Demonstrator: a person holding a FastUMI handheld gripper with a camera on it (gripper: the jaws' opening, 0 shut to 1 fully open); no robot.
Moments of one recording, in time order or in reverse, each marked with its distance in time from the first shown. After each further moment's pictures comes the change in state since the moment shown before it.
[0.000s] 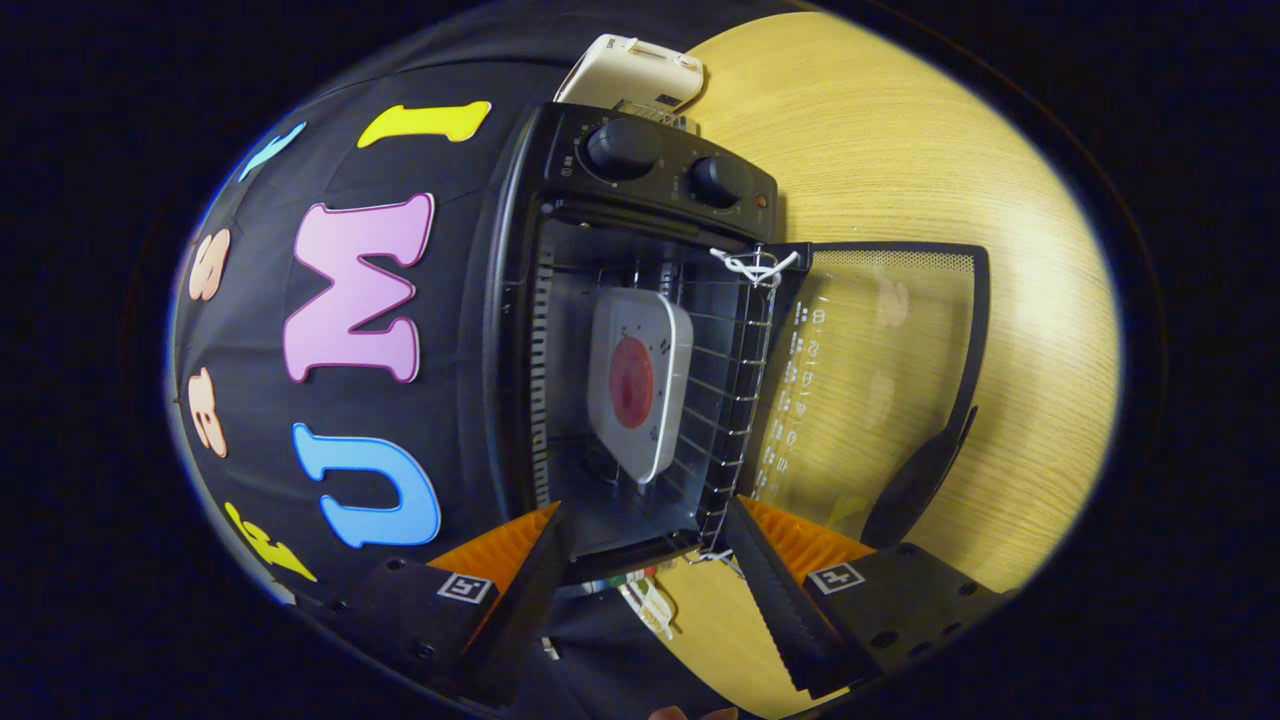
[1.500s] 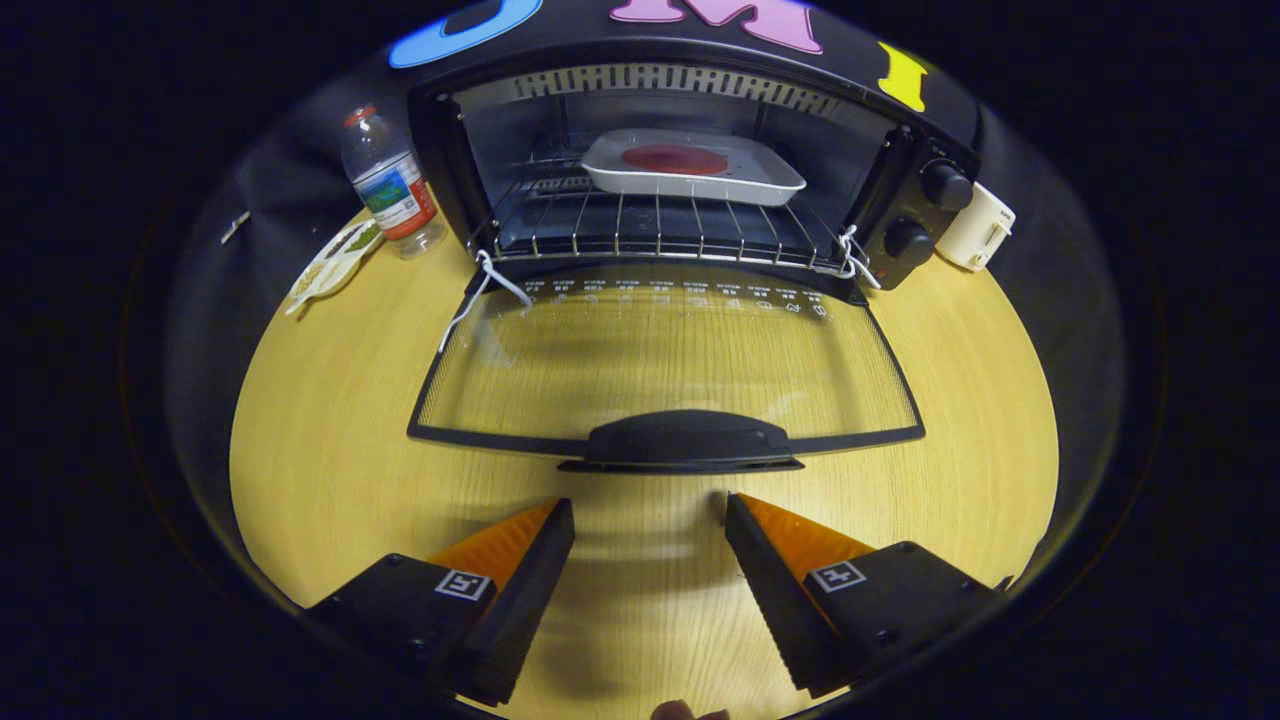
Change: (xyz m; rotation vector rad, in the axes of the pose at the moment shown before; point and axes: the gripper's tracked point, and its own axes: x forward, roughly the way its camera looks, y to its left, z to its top) arm -0.032 -0.170 -0.013 -1.376 0.232 -0.566
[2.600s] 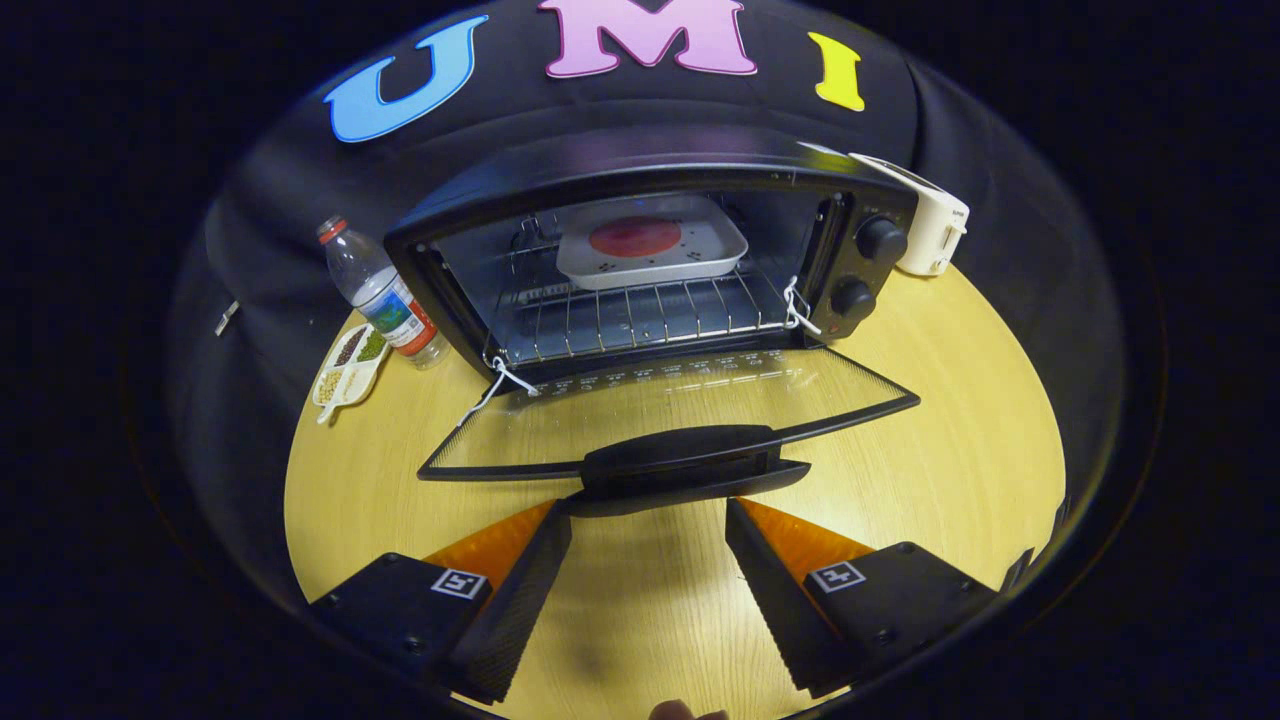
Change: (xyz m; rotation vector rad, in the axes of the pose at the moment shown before) arm -0.049 0.002 0.041 0.137 -0.158 0.001
